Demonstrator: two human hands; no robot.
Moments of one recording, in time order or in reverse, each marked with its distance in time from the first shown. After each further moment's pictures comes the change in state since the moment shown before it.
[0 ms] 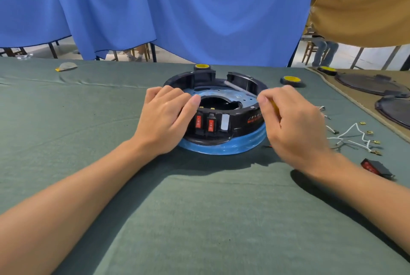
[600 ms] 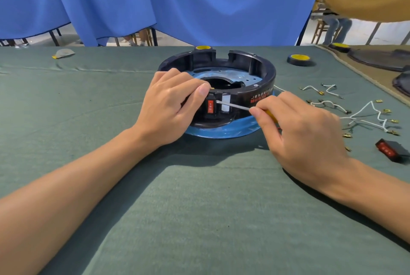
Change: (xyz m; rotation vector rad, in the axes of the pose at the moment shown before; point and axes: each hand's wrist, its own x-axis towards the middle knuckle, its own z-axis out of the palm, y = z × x) left_hand -0.007 0.013 0.004 -0.081 0.024 0.177; right_hand -0.035 -0.009 -0.008 -0.143 -0.035 -0.140
